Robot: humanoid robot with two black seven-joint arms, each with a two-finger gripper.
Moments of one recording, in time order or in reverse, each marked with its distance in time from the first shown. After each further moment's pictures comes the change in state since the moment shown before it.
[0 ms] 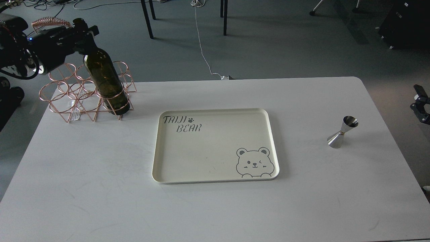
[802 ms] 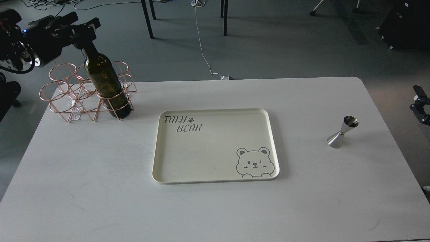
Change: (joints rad) left arm -0.071 0.057 -0.023 -0.070 -0.036 0.038 0.000; right arm -0.004 0.000 0.000 0.007 -0.002 0.009 0.000
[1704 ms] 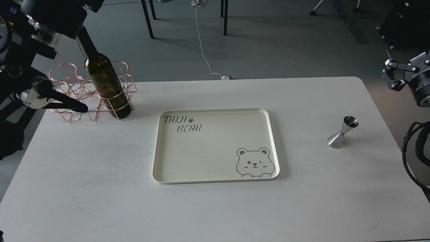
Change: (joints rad) left arm 0.229 -0.111 -0.104 -0.581 -1.238 -0.023 0.009; right arm 0.248 0.153 -0.043 -0.024 -0.005 -0.007 0.000
